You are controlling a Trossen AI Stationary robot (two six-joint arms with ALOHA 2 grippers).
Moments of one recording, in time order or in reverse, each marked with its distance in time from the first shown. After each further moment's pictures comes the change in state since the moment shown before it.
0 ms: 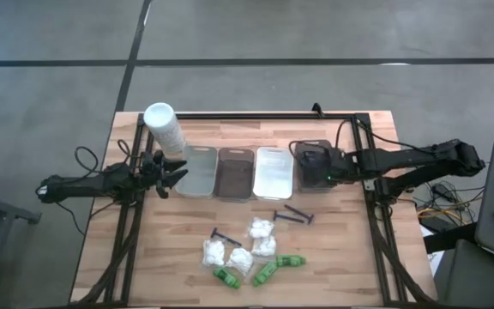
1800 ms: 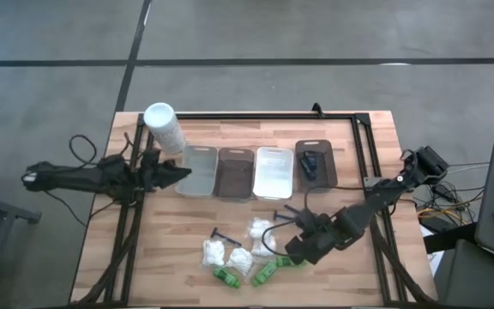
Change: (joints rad) left arm -0.057 0.393 0.238 0.198 0.234 -0.509; right arm 0.560 0.475 0.315 0.142 -0.021 0.036
